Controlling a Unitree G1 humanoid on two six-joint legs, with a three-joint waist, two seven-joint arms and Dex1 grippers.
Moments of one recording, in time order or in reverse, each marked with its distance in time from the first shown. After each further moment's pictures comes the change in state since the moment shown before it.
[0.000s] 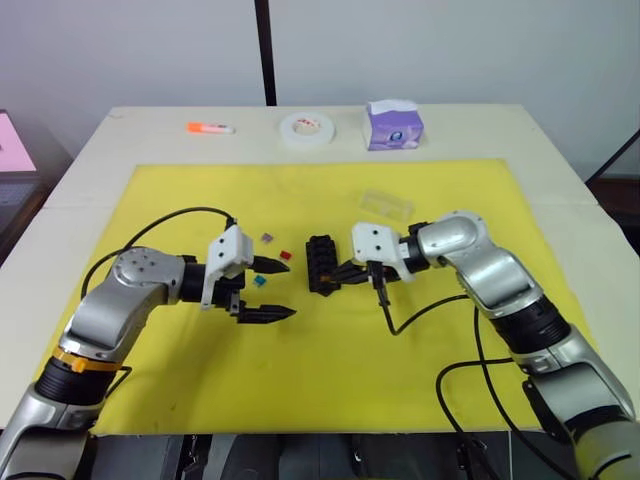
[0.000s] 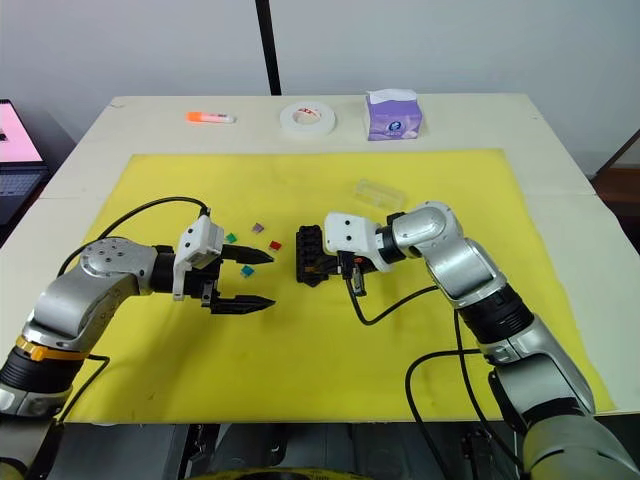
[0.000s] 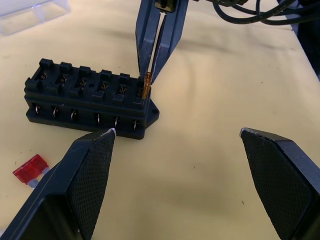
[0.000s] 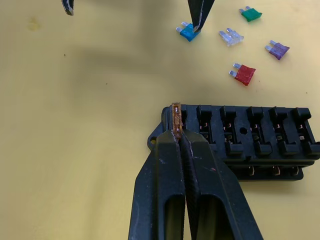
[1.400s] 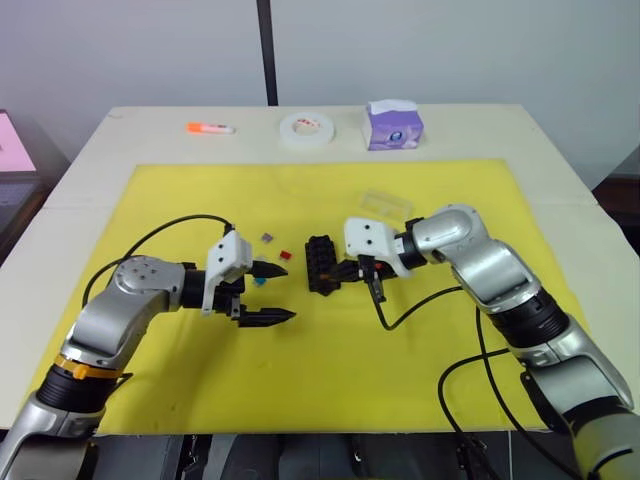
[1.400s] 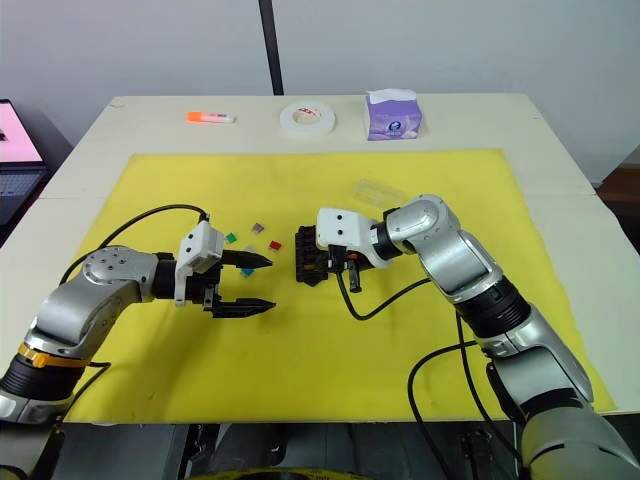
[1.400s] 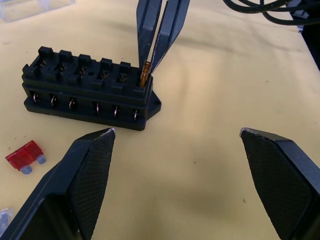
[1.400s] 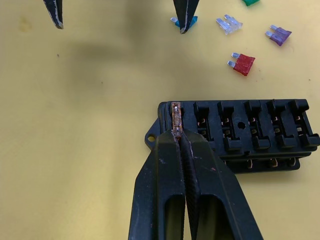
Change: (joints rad) left arm 0.035 -0.010 0.006 0.000 -0.003 -0.002 0.027; right arm -0.041 -0.001 0.023 -0.040 0.005 0.159 0.008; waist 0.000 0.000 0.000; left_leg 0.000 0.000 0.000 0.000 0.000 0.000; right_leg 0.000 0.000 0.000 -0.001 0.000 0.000
